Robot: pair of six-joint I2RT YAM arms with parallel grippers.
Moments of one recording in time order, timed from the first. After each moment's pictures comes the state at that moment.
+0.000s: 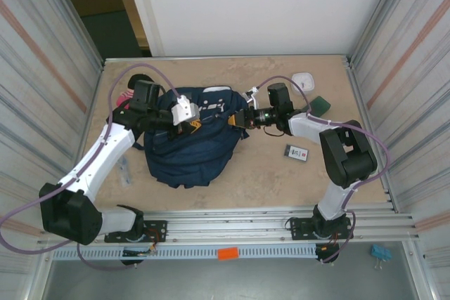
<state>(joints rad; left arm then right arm) -0.32 1.28 1.11 -0.66 0.74 0.86 0.40 1.76 1.00 0.15 -1.02 0.60</state>
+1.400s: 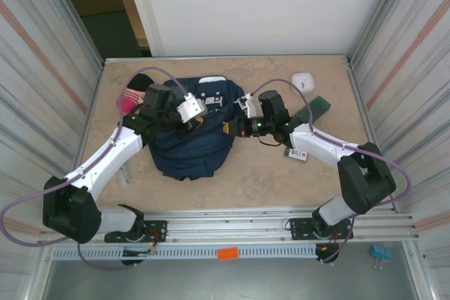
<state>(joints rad) -0.41 1.30 1.03 -0.44 0.42 0.60 0.56 1.51 0.94 -0.03 -0.67 0.61</state>
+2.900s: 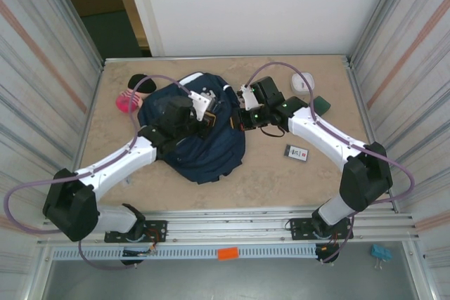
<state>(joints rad) -0.63 1.34 0.94 -0.14 0.05 -0.09 0.61 1.55 1.27 -0.59 -0.37 0.38</state>
